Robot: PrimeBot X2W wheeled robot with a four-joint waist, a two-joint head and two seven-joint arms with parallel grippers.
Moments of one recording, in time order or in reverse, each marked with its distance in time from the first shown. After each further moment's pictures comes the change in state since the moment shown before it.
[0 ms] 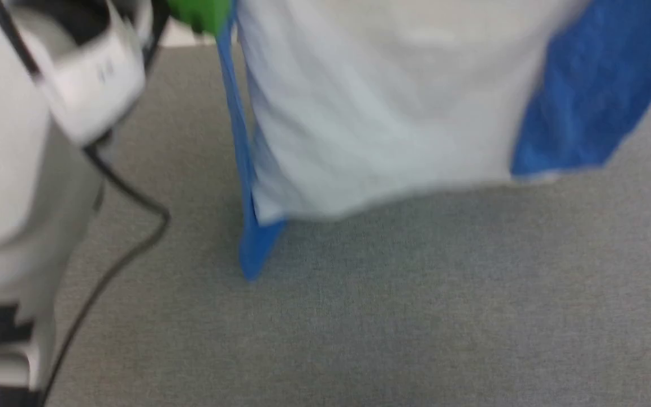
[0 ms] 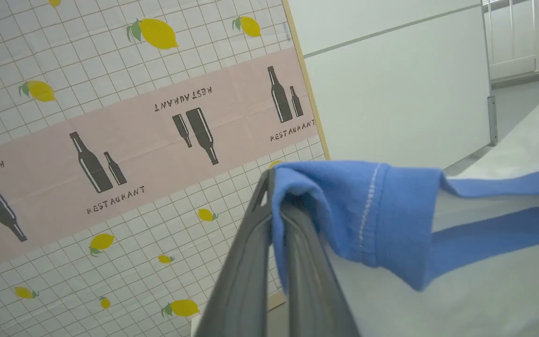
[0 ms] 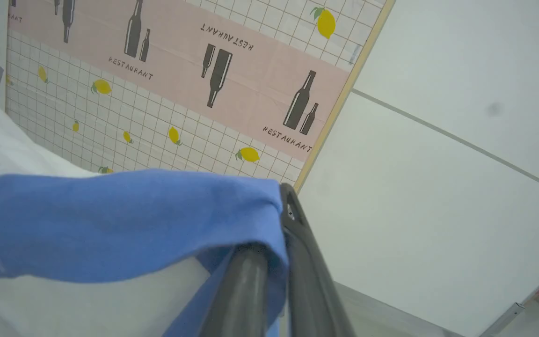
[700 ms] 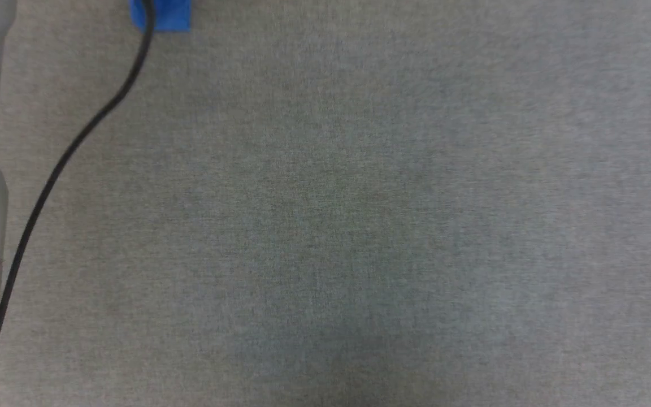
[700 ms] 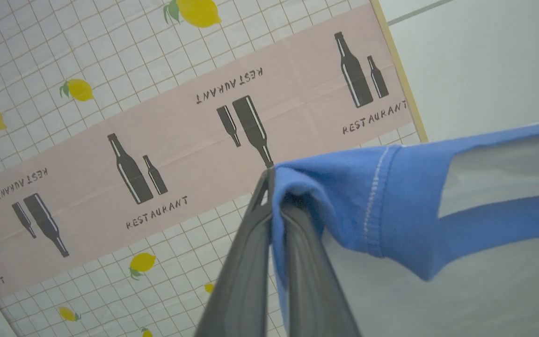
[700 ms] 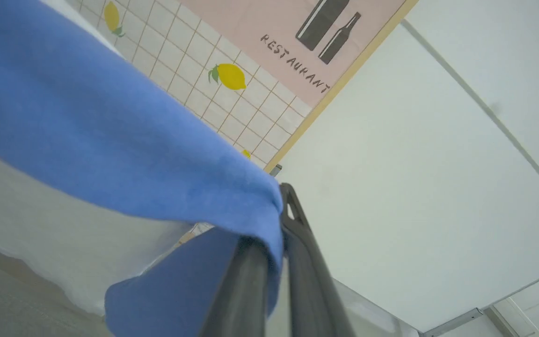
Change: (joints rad) left arm -0.538 -0.086 -0.036 0.523 0.261 0.071 -0.407; right arm -0.631 0.028 0.225 0.648 -0.274 0.000 -0.319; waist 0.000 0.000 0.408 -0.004
